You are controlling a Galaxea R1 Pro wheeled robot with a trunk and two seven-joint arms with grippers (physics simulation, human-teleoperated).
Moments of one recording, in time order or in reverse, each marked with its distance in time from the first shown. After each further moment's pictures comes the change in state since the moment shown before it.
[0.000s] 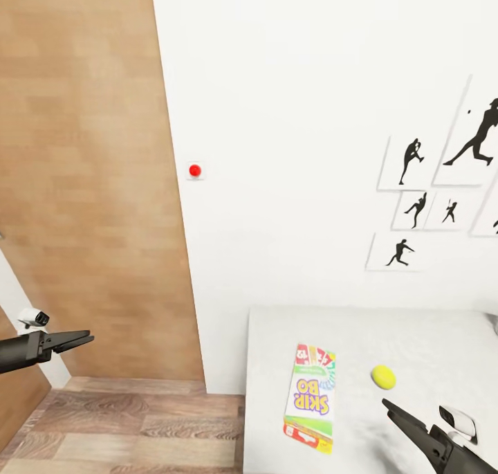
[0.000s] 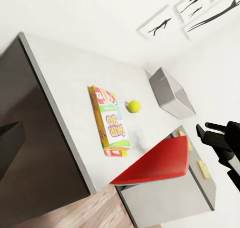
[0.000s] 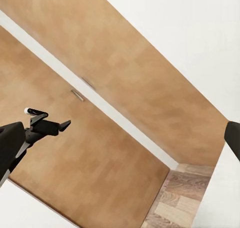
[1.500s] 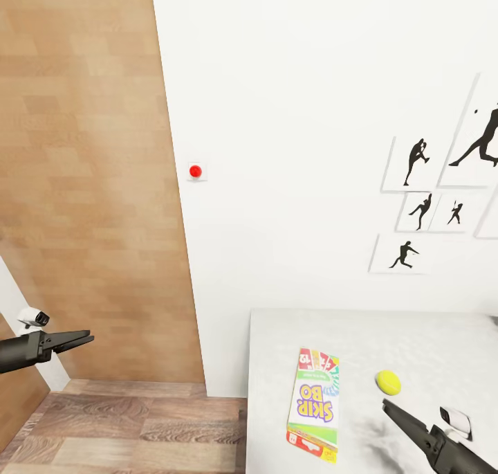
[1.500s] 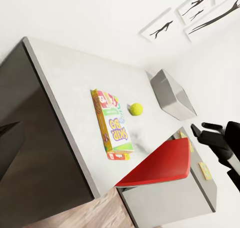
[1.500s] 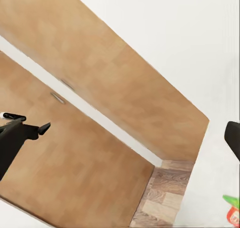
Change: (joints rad) left arm 0.000 0.000 0.000 0.000 0.000 0.000 0.000; right arm -0.002 0.001 0.001 -0.001 0.000 0.014 -0.096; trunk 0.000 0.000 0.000
